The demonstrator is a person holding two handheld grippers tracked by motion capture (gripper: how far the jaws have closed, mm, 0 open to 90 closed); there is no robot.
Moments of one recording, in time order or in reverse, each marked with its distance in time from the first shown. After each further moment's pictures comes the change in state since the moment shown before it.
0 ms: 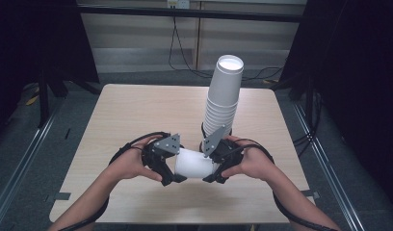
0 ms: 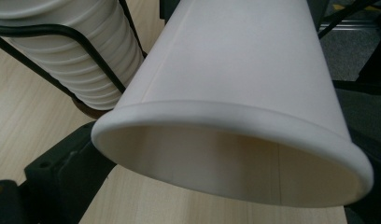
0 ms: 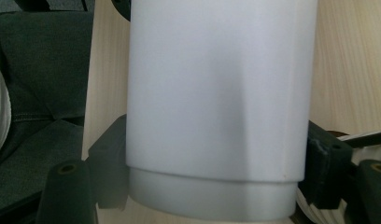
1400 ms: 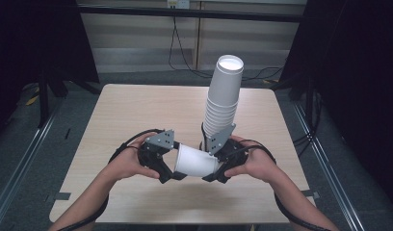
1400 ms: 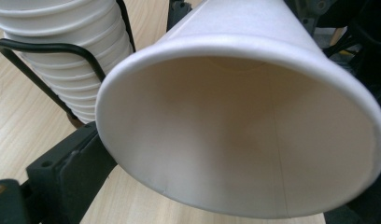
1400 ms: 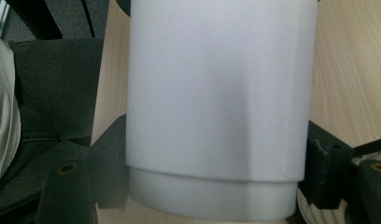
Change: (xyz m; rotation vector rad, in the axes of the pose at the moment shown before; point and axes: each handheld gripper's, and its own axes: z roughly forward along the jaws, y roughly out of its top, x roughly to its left) left arm 0.005 -0.007 -0.008 -0.133 -0.045 -0.060; right arm 0.000 -0.010 -0.005 -0.118 0.013 0.023
